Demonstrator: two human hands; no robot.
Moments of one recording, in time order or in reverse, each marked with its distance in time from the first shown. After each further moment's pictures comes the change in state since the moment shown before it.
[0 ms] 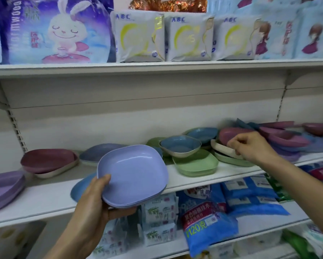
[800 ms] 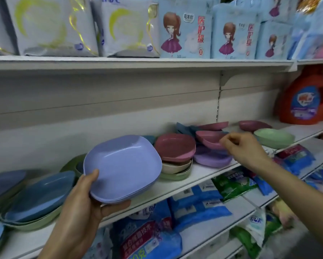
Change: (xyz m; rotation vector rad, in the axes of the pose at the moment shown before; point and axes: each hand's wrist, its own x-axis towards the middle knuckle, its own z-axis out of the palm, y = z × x) left_hand 0.045 -0.051 0.186 -0.075 -0.228 -0.052; right_hand 0.041 0.148 -0.109 -0.048 0.219 -0.026
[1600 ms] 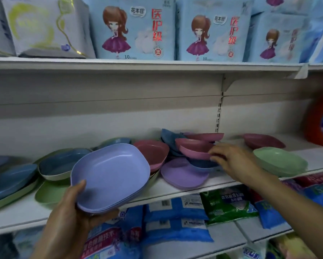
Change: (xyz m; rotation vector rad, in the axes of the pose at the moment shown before) left_hand -0.013 -0.067 0.135 -0.116 0.269 0.008; right_hand 0.091 0.119 -0.033 -0.288 -0.218 -0.512
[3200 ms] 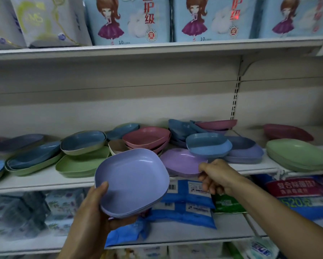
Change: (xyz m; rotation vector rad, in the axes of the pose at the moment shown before) left_hand -0.055 -0.064 0.027 0.089 0.155 0.004; right_hand -0.029 -0.038 0.024 0.816 -0.563 0.722
